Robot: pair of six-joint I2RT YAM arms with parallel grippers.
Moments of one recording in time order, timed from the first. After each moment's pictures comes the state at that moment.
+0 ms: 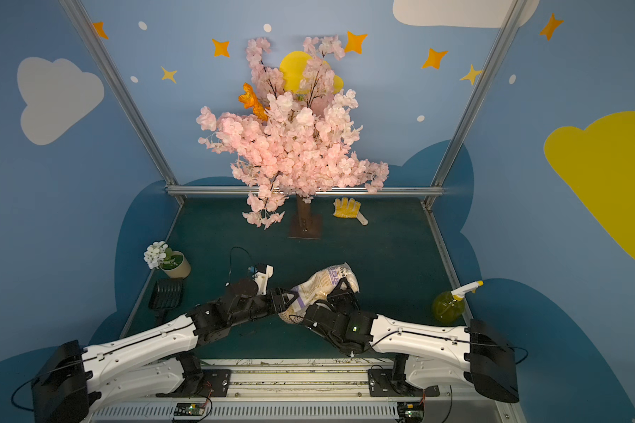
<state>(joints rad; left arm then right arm) -0.89 1.05 0.54 0.00 0.08 -1.09 1.29 1.18 0.70 -0.55 1.18 -1.04</state>
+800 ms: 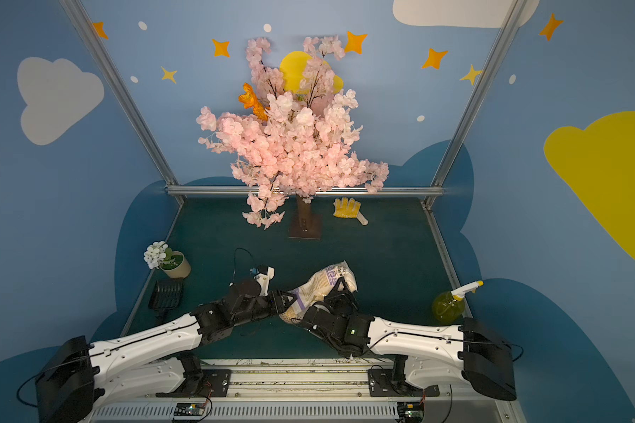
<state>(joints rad) -0.90 1.09 0.53 0.01 0.08 -1.09 1.30 1.20 0.65 -0.41 1.24 -1.21</state>
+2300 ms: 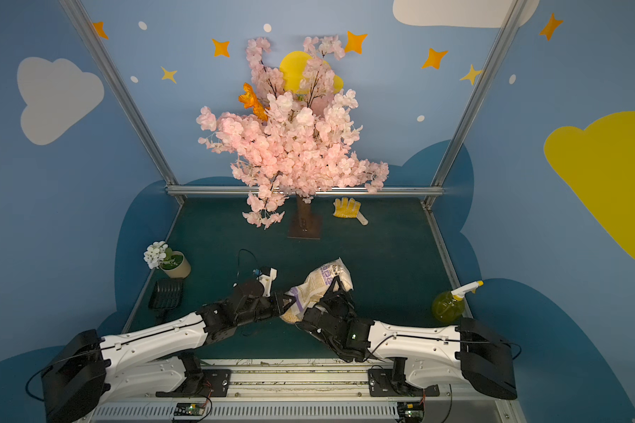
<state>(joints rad) -0.89 1.14 0.51 0.08 0.09 -1.08 1.32 1.19 0.59 -0.15 1.28 -1.45</state>
